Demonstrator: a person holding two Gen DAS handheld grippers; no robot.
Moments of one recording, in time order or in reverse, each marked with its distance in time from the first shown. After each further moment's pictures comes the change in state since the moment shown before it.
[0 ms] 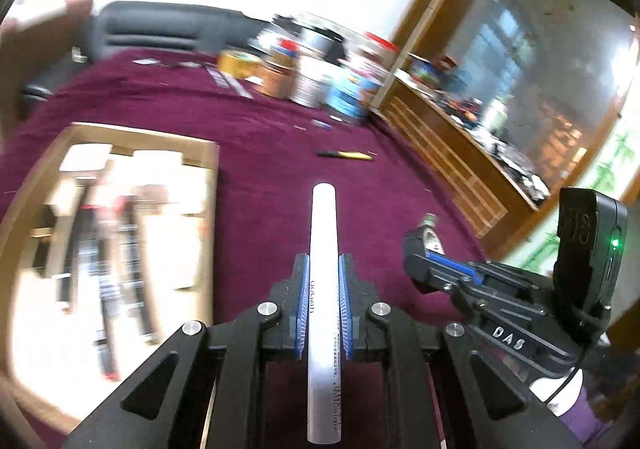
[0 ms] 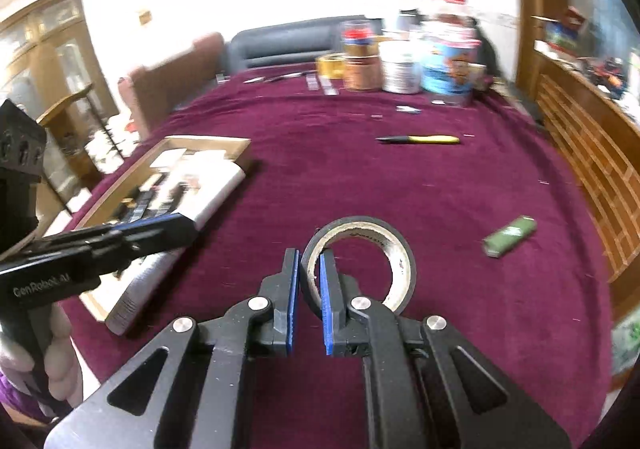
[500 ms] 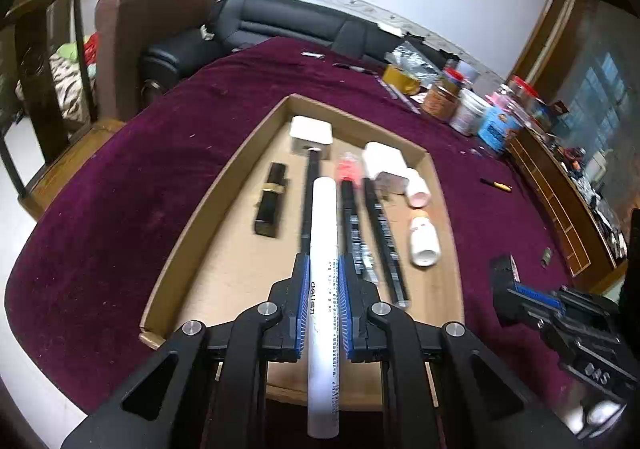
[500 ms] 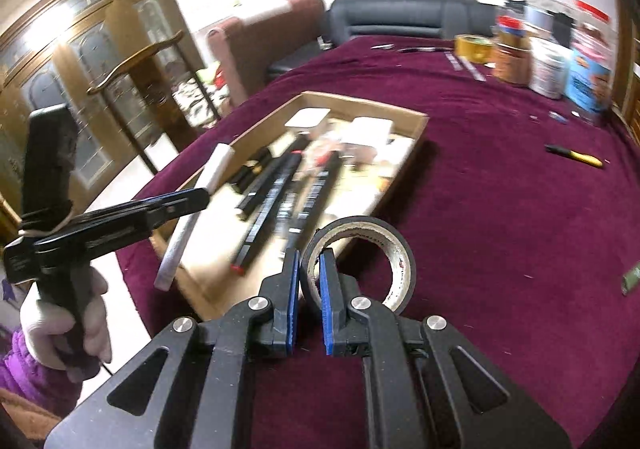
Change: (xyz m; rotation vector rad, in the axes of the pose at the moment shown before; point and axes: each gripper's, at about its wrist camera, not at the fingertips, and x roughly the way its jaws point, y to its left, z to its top) left arm -0.052 0.137 -0.033 -0.215 -0.027 0.330; right arm 0.055 0.120 0.003 -0.146 0.123 0.257
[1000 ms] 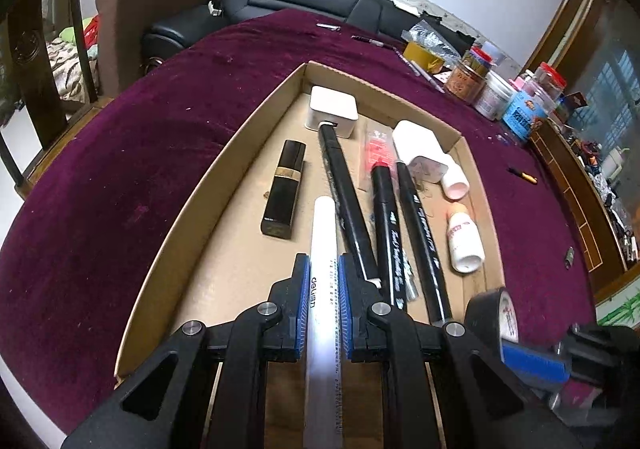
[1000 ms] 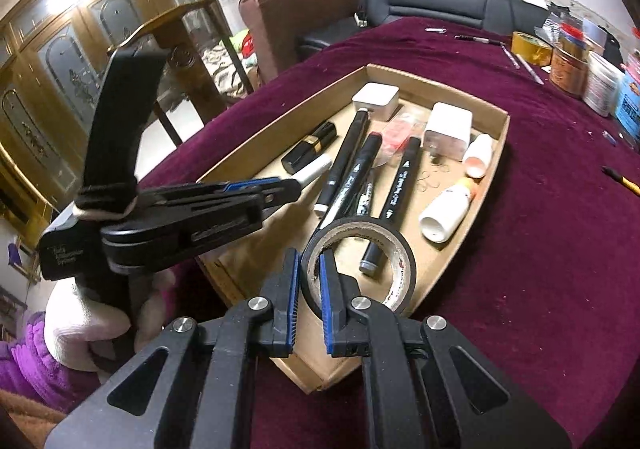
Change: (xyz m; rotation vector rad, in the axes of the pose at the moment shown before) left arm 0.047 0.010 0.007 -0.019 0.087 0.036; right arm 0.047 0.046 0.007 -0.087 0.105 0.032
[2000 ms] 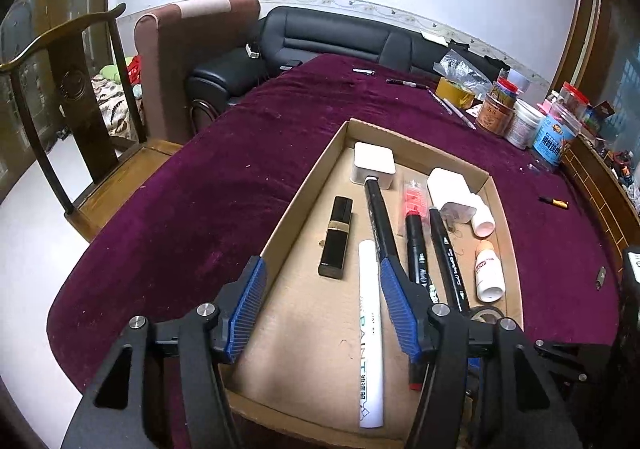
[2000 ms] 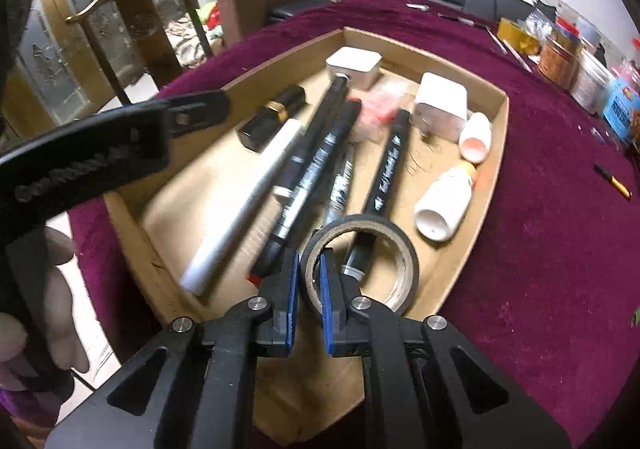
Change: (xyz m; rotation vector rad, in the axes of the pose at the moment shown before) left arm -0.037 0.002 0.008 0.029 -0.146 0.180; right arm 0.042 -0.007 -0.002 0.031 0.090 -0.138
